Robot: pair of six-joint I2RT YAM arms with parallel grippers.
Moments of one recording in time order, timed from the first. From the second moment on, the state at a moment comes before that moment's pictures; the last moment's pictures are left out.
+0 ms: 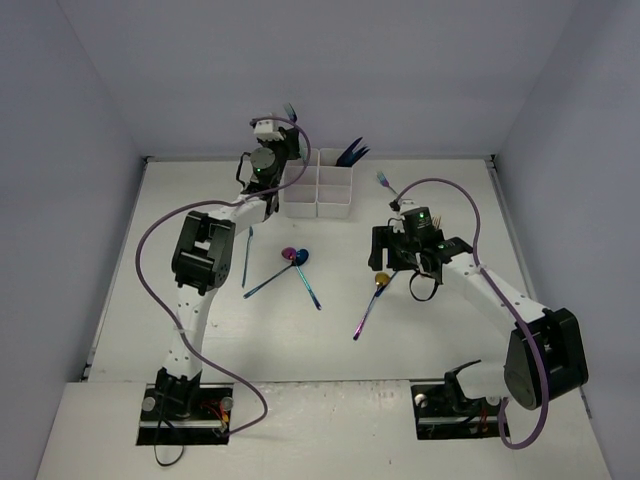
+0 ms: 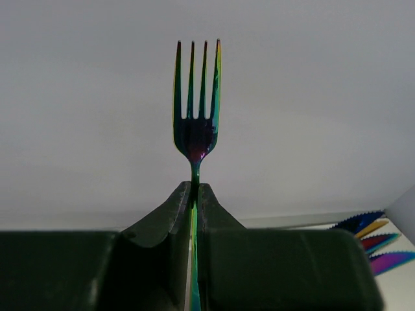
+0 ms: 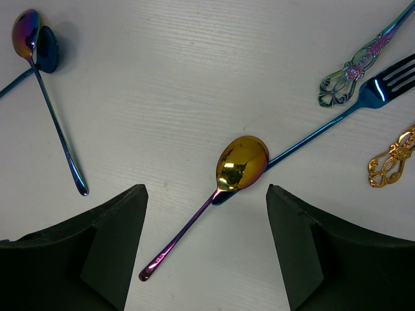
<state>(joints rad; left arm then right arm) -0.34 2.34 1.77 0.82 -0.07 -0.37 0.38 1.33 0.86 -0.38 -0.09 0.29</state>
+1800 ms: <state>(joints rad) -0.26 1.93 1.40 -0.58 -0.13 -0.31 0.38 1.25 0.83 -0.41 -0.10 0.32</state>
